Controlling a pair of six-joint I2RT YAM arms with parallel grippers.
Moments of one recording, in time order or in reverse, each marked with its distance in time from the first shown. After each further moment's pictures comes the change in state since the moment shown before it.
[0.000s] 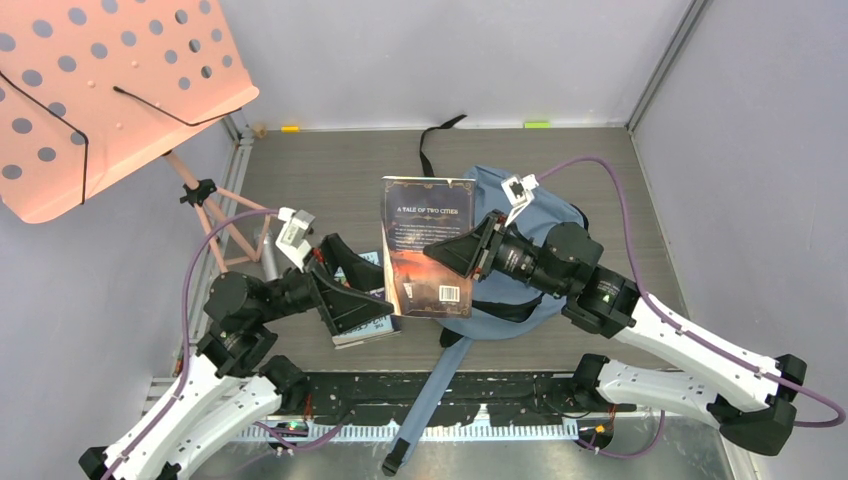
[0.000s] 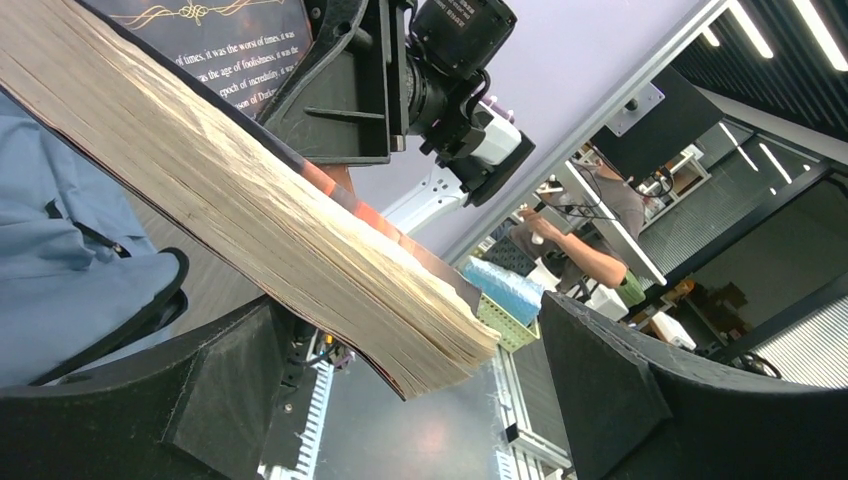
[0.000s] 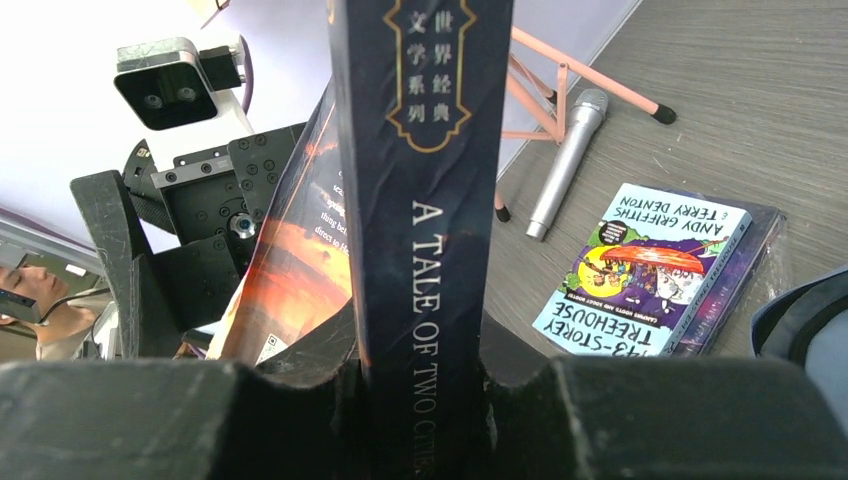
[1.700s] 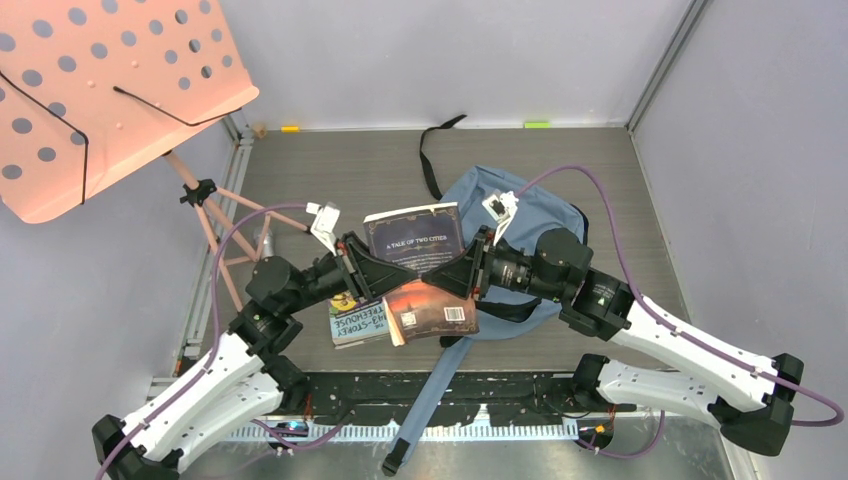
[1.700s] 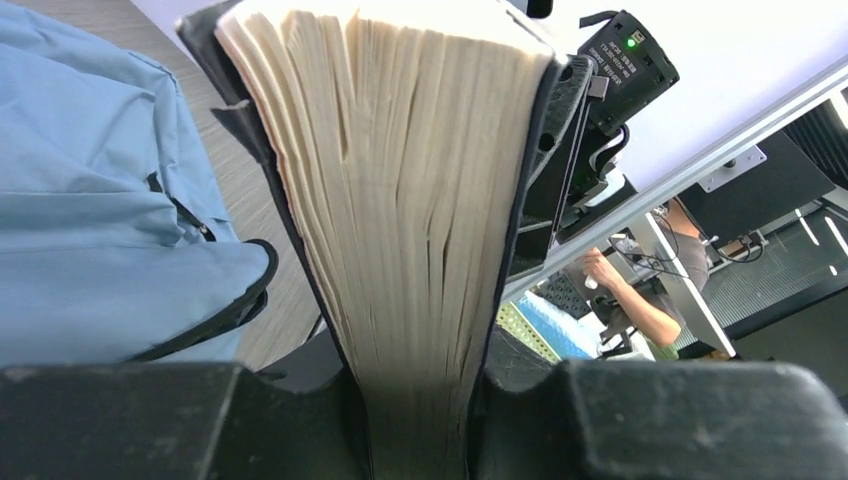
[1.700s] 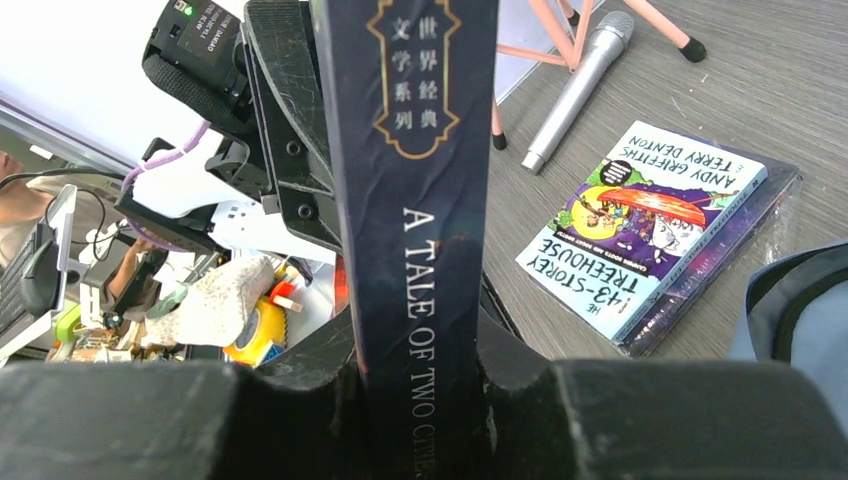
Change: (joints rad) left arm -0.013 0.150 -0.102 0.119 -0.149 0.028; right arm 0.003 -0.022 -0.054 -0.032 -0.161 -0.123
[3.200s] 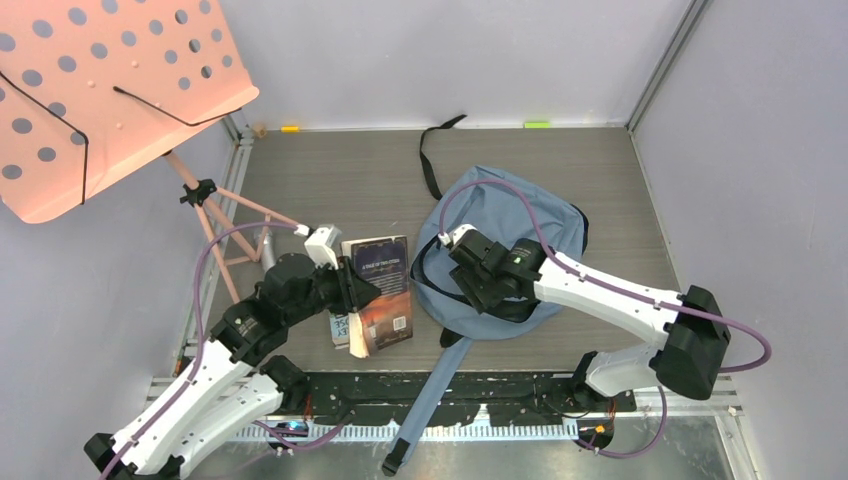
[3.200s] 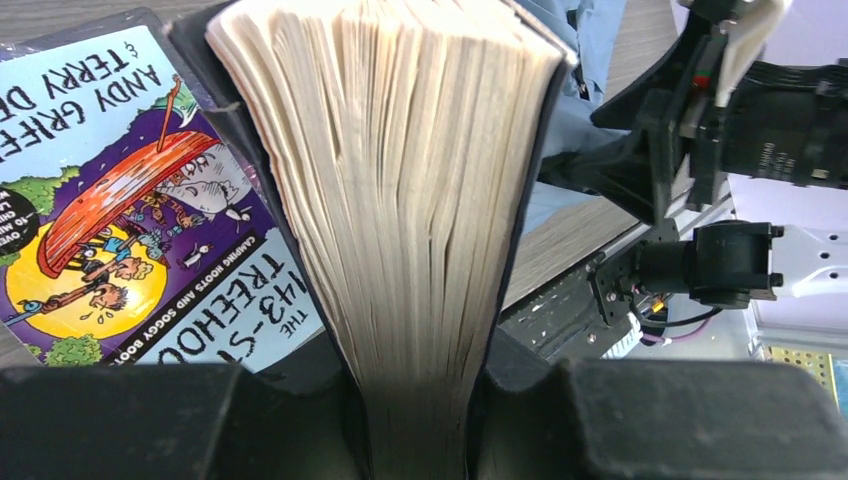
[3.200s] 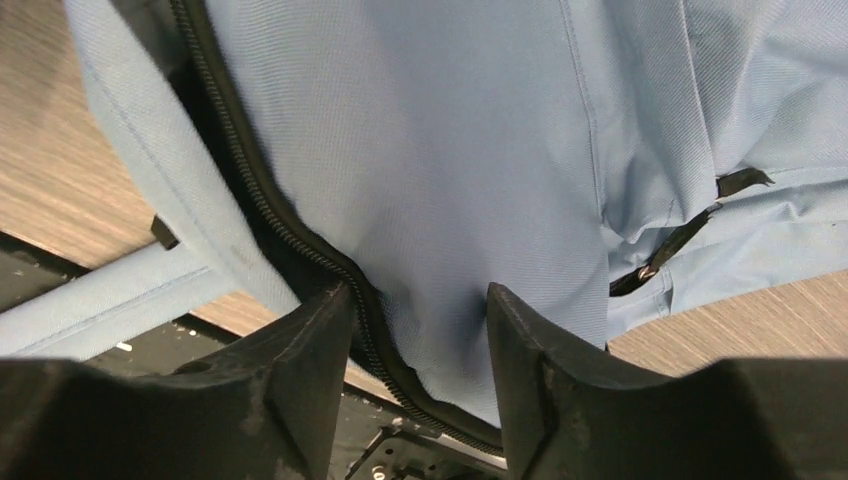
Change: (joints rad) left arm 0.040 -0.047 0.098 -0.858 -0.410 0.286; right arm -0.026 0.448 0.165 -0.832 0.489 -0.445
